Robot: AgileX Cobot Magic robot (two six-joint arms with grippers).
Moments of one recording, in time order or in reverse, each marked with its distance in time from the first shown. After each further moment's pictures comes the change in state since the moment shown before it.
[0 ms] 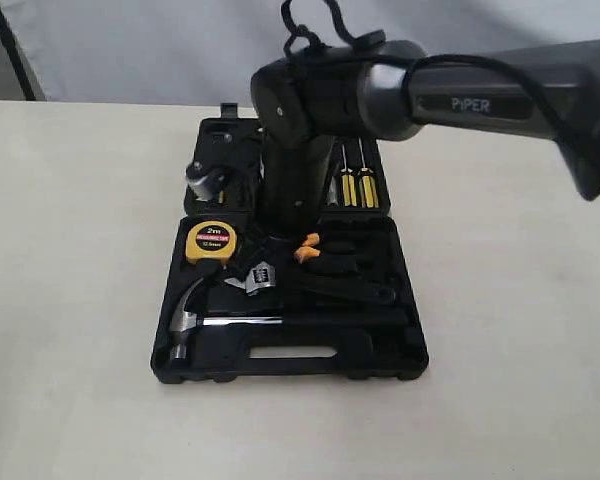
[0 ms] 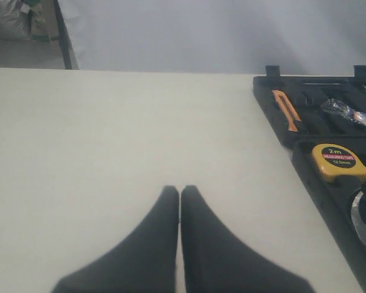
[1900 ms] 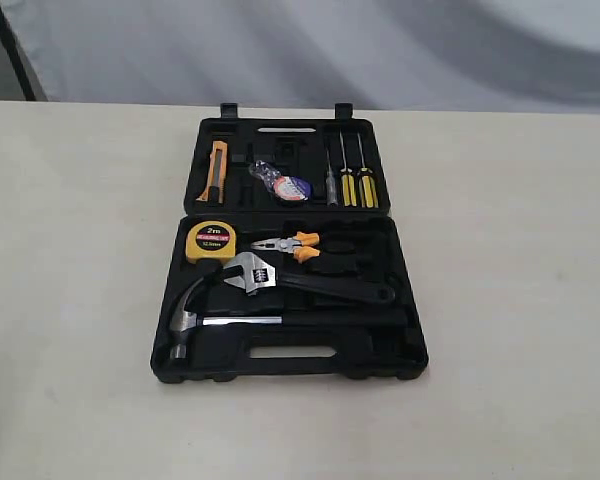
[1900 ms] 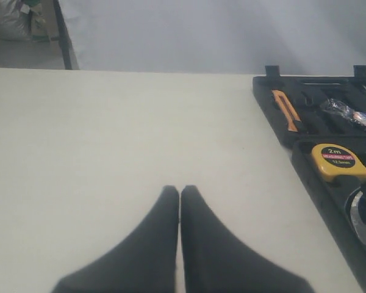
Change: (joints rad) left arm 0.000 0.000 0.000 0.000 0.000 0.000; right arm -0.456 -2.101 1.261 -0.162 -0.311 0.655
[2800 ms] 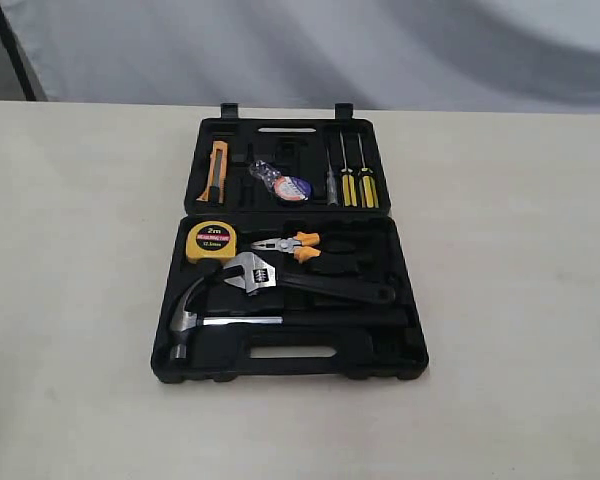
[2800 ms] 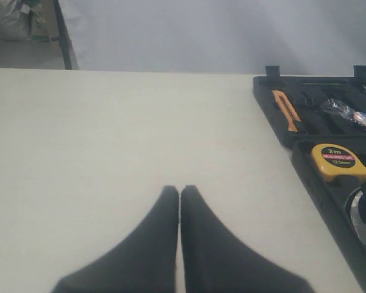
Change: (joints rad) left arm 0.000 0.000 0.000 0.000 0.000 0.000; right arm -0.277 -0.007 0.361 0.267 -0.335 -0.457
